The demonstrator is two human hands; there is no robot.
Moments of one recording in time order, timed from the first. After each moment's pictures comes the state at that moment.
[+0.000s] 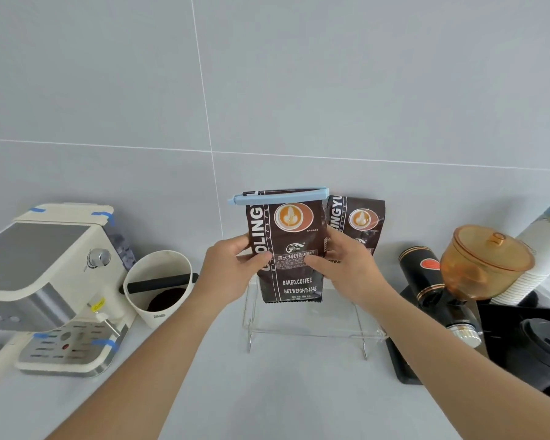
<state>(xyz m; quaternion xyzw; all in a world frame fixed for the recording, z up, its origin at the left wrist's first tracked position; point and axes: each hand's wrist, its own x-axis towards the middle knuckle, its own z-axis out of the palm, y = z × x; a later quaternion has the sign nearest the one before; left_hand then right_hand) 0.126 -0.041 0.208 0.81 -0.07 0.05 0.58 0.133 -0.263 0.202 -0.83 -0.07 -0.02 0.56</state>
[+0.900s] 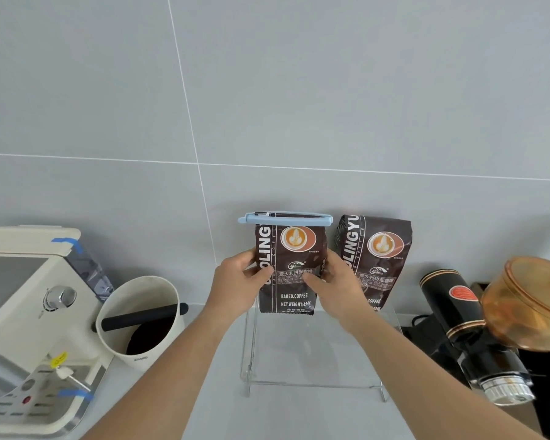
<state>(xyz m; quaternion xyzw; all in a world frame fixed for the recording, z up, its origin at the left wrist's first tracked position) 0.226 -0.050 0.161 0.80 -0.02 0.03 0.59 0.223 -0.240 0.139 -0.80 0.07 0.00 0.59</state>
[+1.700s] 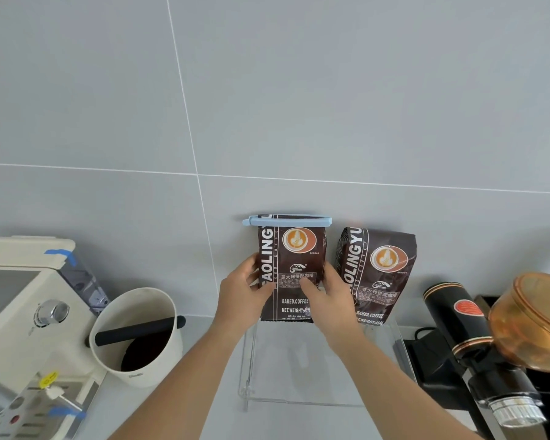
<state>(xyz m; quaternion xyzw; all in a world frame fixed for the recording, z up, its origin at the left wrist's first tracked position) 0.242 -0.059 0.141 0.80 -0.03 0.07 0.59 0.215 -0.216 0.150 -0.77 0.09 -0.07 0.63</state>
